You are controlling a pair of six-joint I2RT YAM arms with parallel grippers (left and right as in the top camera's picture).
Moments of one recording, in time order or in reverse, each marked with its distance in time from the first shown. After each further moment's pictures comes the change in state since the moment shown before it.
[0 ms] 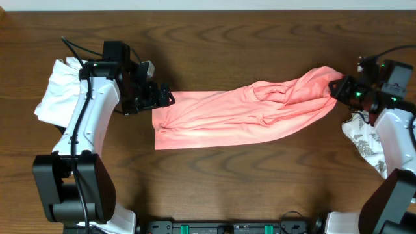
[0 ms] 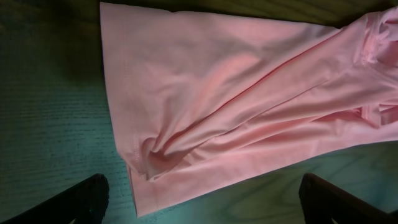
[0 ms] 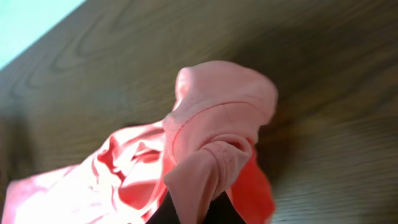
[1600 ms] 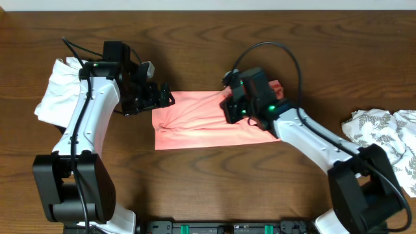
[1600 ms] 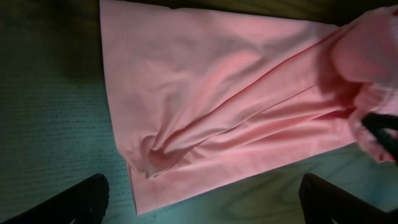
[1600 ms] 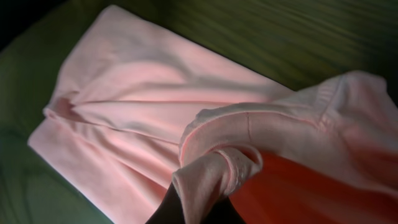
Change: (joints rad) left arm 0.000 0.000 0.000 -0.006 0.000 0.000; right arm 0.845 0.162 0.000 0.224 0.161 -0.064
